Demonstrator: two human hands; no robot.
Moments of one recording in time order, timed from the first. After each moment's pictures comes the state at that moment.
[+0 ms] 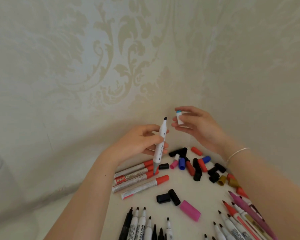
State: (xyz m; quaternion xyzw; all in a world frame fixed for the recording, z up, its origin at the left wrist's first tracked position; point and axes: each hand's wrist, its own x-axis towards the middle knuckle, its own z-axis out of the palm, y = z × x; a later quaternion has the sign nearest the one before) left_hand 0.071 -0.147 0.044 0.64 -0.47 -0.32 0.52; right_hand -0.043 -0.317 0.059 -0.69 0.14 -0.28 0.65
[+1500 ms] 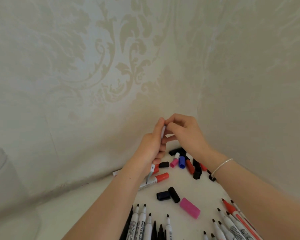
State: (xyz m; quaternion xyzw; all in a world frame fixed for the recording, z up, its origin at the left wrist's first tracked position) left_hand 0.037 -0.180 0.024 0.64 -0.25 -0.35 0.64; right_hand -0.030 -0.269 0.046 -0.79 0.16 -0.33 0.49
